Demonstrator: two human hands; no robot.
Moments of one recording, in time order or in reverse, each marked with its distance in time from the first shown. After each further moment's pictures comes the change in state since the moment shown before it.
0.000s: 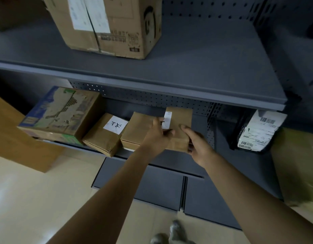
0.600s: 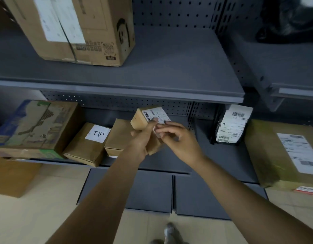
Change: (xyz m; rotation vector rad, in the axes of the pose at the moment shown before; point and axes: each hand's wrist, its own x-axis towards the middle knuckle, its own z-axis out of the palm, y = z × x) left_hand 0.020 -0.001 0.011 -0.817 -0.064 -0.392; right_hand -0.059 -0.012 0.000 -0.730 0.045 -0.869
